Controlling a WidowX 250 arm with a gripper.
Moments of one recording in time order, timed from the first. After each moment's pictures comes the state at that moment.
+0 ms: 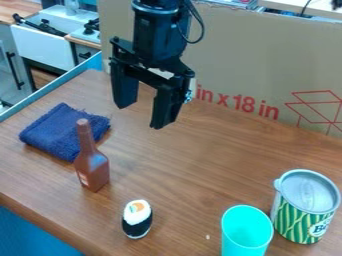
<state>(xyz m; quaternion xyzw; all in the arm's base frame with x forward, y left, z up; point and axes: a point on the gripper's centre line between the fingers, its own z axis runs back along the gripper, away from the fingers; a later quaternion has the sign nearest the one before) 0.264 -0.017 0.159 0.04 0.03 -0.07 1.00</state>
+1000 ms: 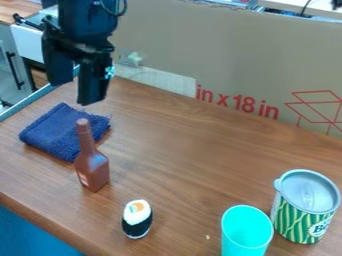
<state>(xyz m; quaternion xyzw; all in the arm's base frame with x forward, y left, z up) 0.243 0.060 0.172 0.05 0.05 -0.09 0.99</state>
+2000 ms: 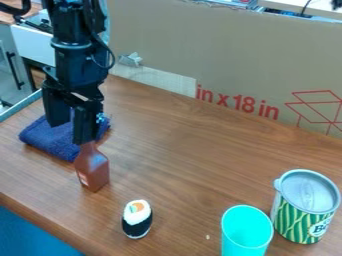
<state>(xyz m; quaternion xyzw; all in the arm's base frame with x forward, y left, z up) 0.245 0.079 0.110 0.03 0.06 -0.09 0.99</state>
